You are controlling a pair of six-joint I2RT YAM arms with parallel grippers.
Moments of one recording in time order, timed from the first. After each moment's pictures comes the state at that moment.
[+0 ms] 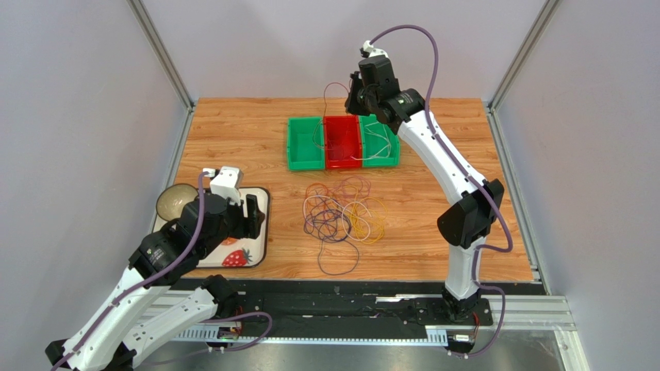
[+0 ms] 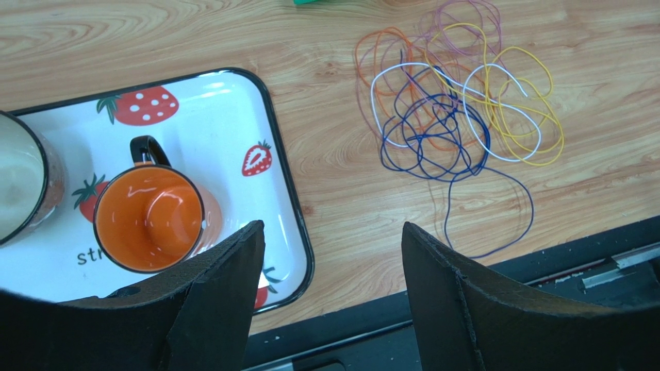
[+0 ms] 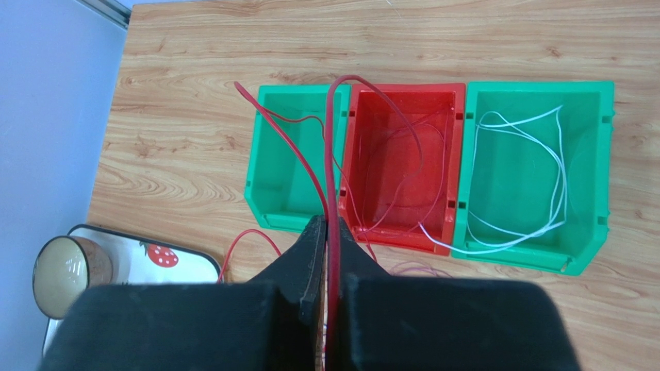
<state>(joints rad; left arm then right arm) -0.73 0.61 0.97 -0.95 -0.32 -0.37 0.54 1.93 2.12 -0.70 0.13 0.48</state>
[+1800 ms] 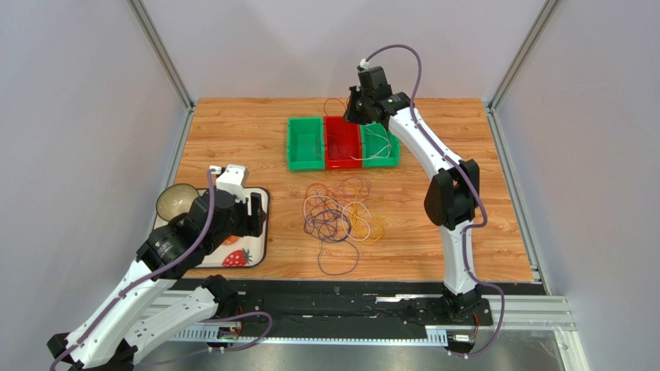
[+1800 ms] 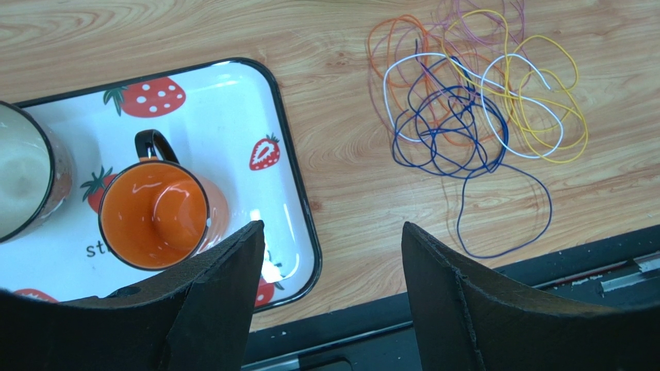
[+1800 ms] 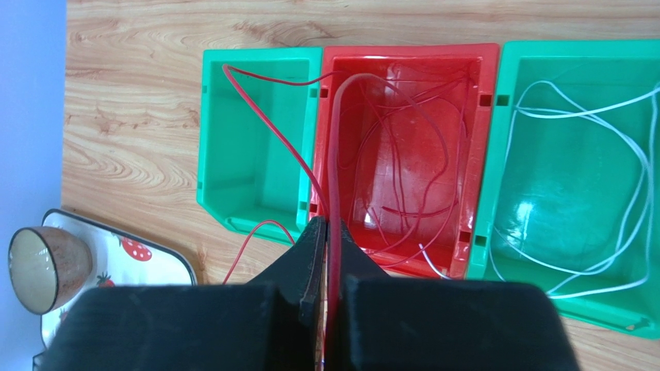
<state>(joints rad) -0.73 0.66 0.97 -0.95 -0.34 -0.37 0.45 2.16 2.14 -0.64 -0.07 0.51</state>
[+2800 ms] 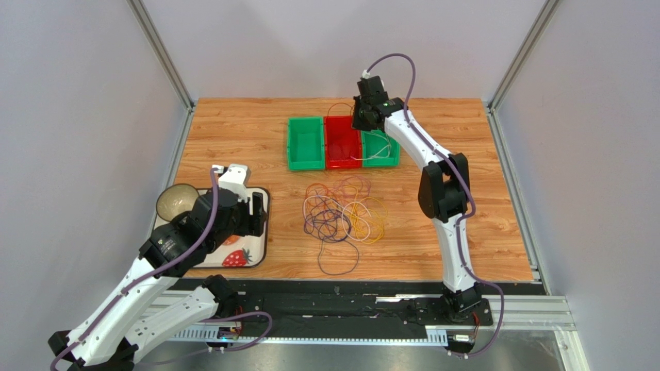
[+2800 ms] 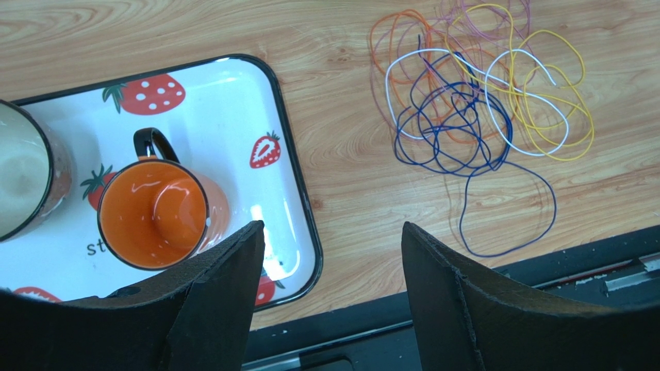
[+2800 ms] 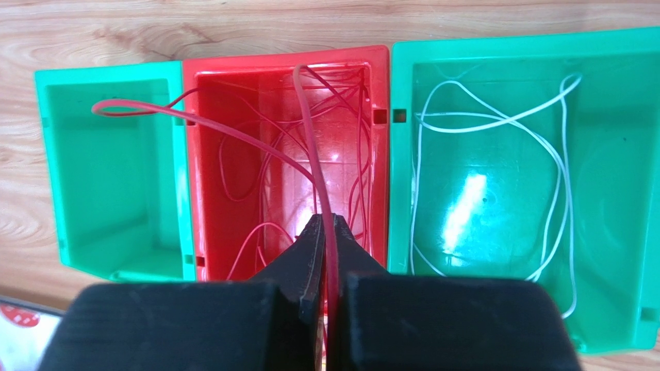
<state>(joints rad) -0.73 0.68 0.97 -0.95 -0.34 -0.37 0.41 2.28 2.16 -0.63 0.05 0.45</state>
